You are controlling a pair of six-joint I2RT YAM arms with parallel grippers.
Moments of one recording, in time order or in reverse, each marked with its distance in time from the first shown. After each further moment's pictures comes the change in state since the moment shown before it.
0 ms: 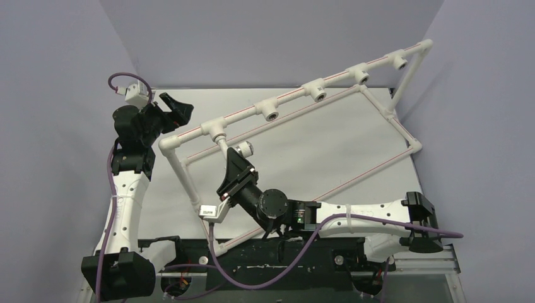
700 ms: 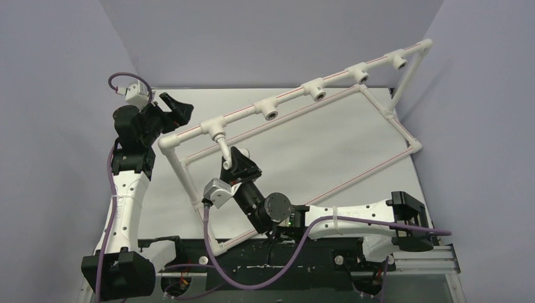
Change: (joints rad) left arm 0.000 0.002 0.000 0.000 0.000 0.000; right arm 0.014 0.077 -0.023 0.363 0.103 0.575
